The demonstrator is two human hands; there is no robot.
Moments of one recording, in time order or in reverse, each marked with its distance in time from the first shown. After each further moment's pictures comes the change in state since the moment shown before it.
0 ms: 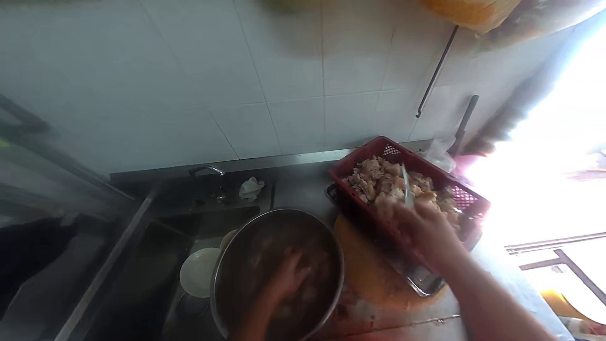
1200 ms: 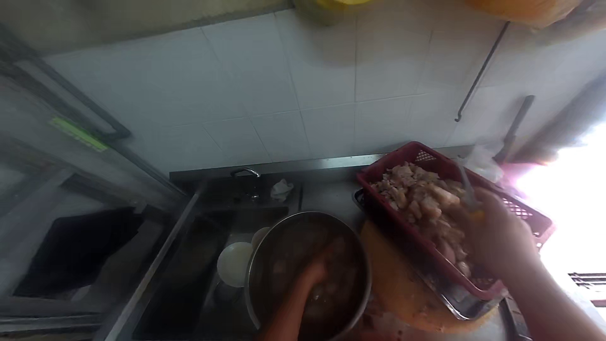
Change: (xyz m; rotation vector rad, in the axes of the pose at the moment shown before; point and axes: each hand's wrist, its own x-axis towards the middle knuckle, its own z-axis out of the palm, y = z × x) left_hand 0.046 -0.020 0.016 0.126 0.012 -0.025; right_hand 0.006 -0.020 -0.021 -0.711 0.316 -0.277
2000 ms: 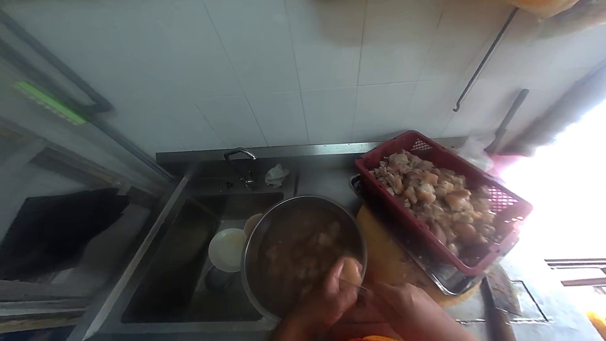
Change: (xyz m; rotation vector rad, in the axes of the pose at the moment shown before) left_hand -0.143 0.078 -0.008 -1.153 -0.131 0.386; right_hand -0.144 -0.016 0.090 0.045 -0.778 -0.393
